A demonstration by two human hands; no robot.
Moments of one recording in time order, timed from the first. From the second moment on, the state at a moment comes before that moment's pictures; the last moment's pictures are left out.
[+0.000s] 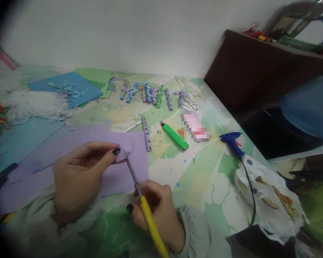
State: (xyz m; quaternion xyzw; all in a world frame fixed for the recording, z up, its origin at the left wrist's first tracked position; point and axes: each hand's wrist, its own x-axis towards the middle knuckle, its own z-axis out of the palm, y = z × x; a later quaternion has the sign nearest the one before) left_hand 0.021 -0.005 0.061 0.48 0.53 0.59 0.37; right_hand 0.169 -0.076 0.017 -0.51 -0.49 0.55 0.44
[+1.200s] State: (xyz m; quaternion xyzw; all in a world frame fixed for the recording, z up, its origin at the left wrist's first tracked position) left_hand 0.022 -0.005 0.058 0.49 0.54 0.59 0.35; right_hand 0.166 -0.073 0.017 -0.52 -0.50 0.52 0.44
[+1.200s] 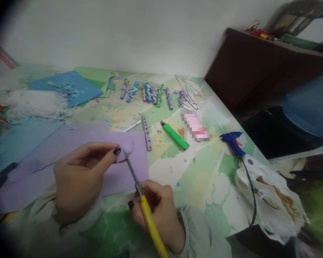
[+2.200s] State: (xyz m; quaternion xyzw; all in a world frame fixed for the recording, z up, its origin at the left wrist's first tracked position) left_hand 0.023 -0.005 0.056 0.48 0.53 0.60 0.36; right_hand 0.165 -0.074 0.018 -0.53 -0.51 0.52 0.43
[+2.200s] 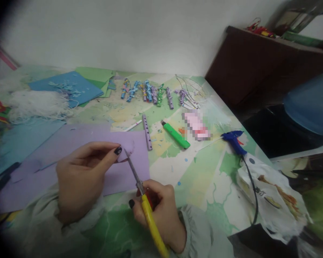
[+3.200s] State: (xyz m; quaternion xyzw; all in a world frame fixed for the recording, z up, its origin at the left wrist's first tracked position) left_hand 0.022 -0.004 0.054 0.48 0.52 0.60 0.37; right_hand 0.168 -0.073 0.019 -0.50 -0.49 0.57 0.43
